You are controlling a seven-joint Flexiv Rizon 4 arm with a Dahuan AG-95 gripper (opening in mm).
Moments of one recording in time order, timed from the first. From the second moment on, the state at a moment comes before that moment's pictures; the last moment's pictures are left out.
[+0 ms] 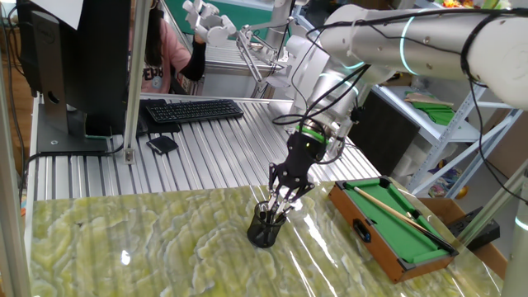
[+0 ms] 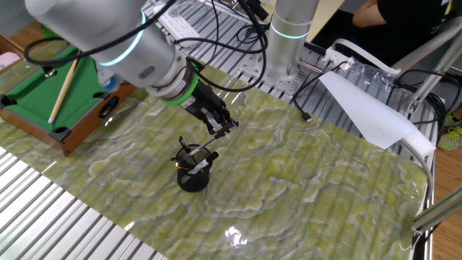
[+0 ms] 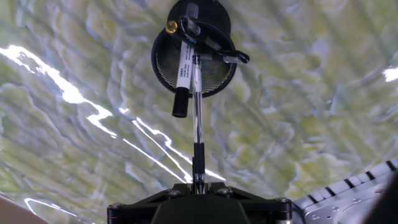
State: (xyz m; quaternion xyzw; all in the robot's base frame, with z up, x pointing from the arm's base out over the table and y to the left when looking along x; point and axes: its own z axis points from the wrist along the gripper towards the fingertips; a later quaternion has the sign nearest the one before) arm 0.487 0.058 0.180 -0.33 -0.88 -0.15 0.29
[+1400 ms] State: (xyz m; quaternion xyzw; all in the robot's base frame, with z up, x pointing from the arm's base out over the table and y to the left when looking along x) arm 0.501 0.067 0.158 -0.30 -0.88 -0.18 0.30
